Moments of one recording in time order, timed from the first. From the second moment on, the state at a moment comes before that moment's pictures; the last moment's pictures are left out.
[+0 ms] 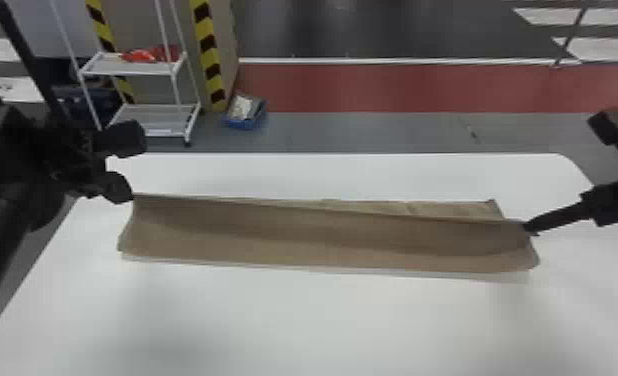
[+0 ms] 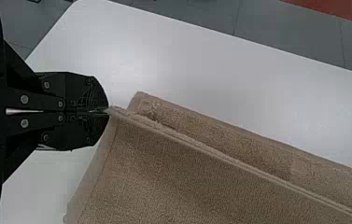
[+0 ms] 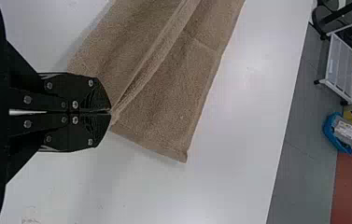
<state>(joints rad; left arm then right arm) -0.62 0.42 -0.10 -1.07 -1.01 0.17 -1.19 -0.59 -0.46 0.03 -1.22 0.55 1.02 1.36</state>
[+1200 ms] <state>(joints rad) -0.62 0.42 -0.09 -1.04 -1.03 0.17 -1.15 -0.66 -0.42 0.05 -1.13 0.63 0.91 1.36</state>
